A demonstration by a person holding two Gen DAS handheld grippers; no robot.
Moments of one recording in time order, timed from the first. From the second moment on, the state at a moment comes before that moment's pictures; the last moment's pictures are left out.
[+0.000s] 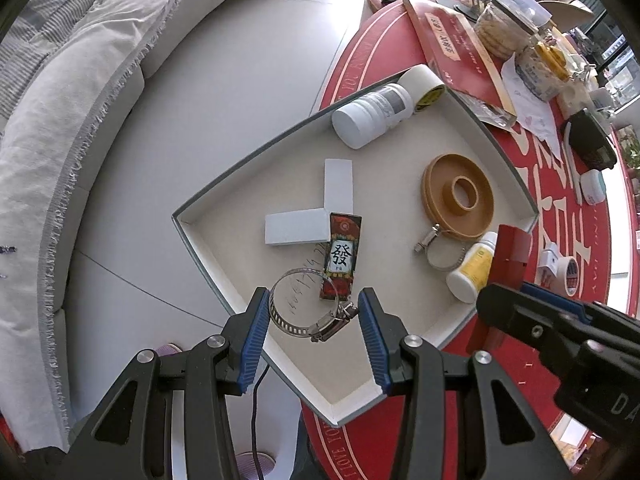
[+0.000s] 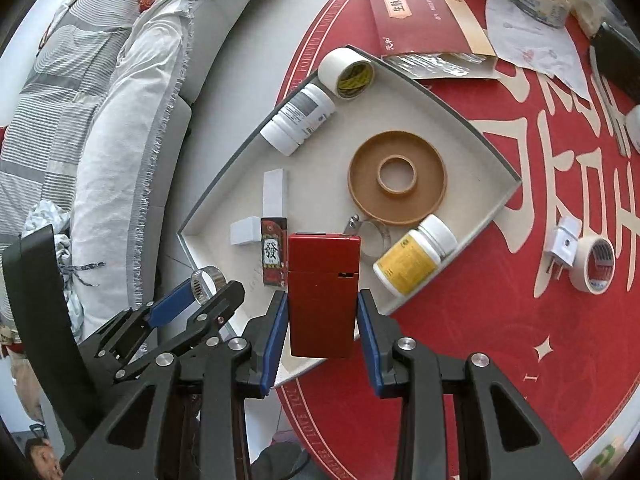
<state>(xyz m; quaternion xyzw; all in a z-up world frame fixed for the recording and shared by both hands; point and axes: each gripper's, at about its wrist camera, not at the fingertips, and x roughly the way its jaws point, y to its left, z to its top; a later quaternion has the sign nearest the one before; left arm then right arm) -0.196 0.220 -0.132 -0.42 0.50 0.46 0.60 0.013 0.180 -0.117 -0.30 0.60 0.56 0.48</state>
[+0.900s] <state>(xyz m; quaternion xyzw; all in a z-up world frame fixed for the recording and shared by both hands) -0.195 0.231 -0.141 -0.43 0.51 0.46 0.59 0.010 0.186 -0.119 -0.30 0.60 0.56 0.48</state>
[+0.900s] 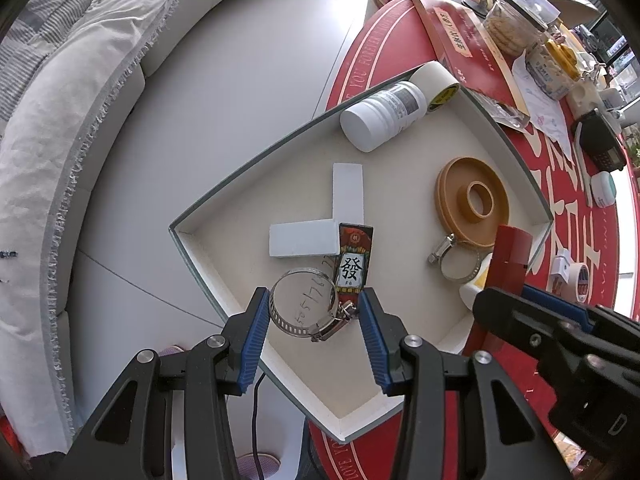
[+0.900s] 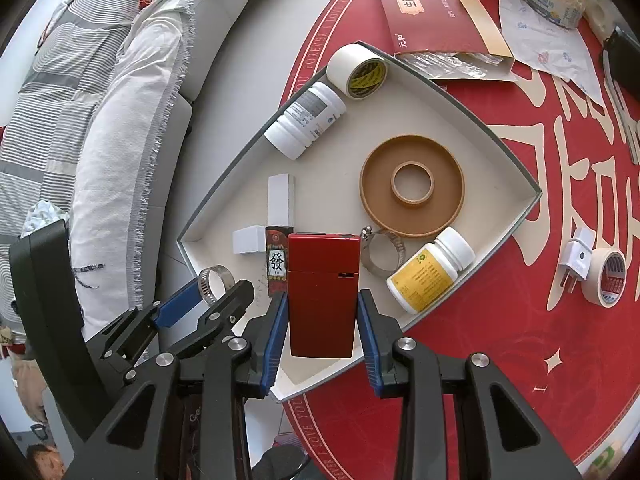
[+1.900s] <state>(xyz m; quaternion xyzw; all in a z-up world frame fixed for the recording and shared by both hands) -0.177 0.250 -0.171 -0.43 0.52 0.44 0.59 0.033 0.205 -0.146 -0.29 0.63 0.53 0.49</state>
